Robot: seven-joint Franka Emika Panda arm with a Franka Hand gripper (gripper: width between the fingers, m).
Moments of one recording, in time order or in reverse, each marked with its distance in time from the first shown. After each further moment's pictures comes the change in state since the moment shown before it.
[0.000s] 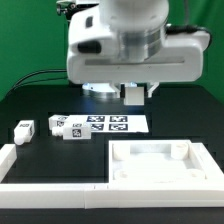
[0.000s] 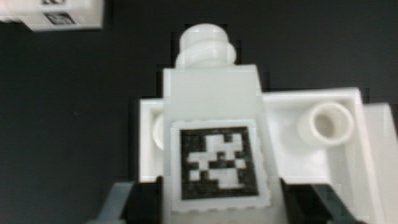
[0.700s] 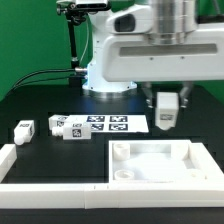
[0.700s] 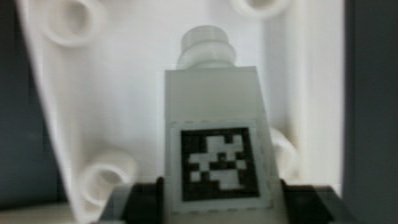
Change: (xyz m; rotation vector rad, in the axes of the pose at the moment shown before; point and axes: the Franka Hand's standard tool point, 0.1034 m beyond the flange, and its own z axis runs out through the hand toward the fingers) arm 0.030 -0.066 0.001 0.060 0.573 0.065
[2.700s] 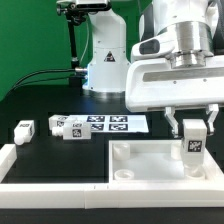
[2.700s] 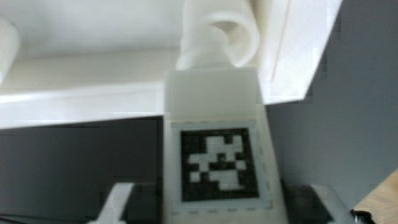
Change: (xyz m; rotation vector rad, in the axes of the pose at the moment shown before) arm 0.026 -0.021 0.033 0.040 0.550 -0.112
